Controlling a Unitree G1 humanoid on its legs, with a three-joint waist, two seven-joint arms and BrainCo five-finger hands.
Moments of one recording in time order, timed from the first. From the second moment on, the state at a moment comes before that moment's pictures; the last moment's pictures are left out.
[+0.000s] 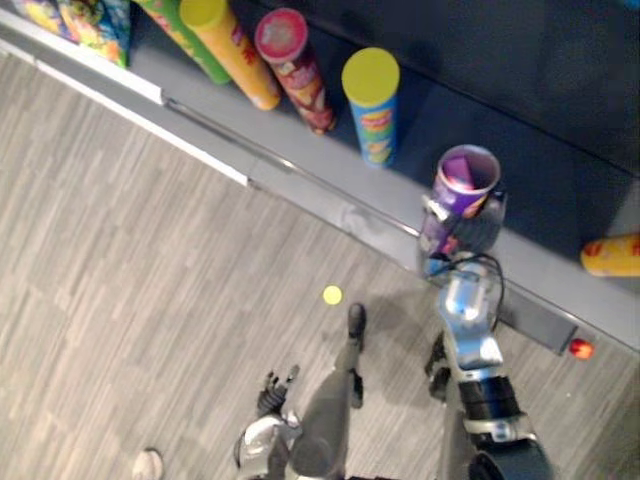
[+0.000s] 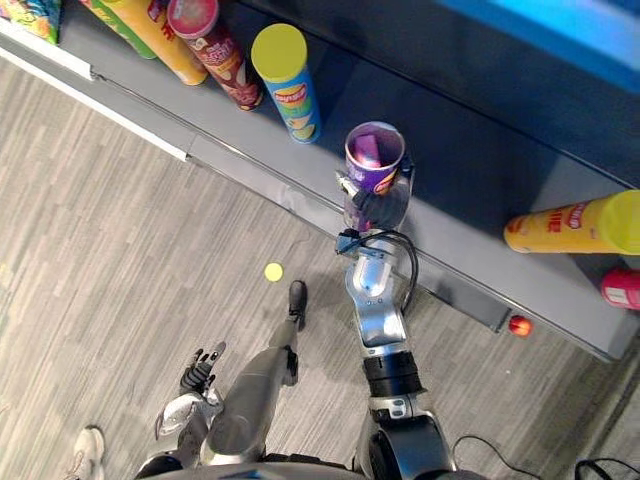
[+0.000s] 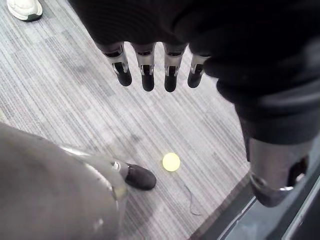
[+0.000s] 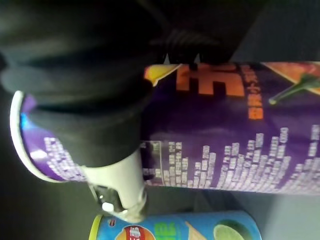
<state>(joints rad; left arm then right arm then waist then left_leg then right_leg) -0.04 -0.02 0.16 0.91 -0.30 -0.17 0.13 -0.41 0.06 0.05 0.08 -0.24 -0.20 -0.52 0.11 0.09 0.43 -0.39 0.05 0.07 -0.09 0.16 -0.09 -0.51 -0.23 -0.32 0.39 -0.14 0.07</state>
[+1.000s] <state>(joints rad) -0.04 0.00 0.13 0.90 -0.30 -0.19 0.12 -0.60 0.05 -0.14 0.16 -0.22 -0.15 -0.63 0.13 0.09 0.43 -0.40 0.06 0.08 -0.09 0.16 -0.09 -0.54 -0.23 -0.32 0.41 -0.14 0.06</state>
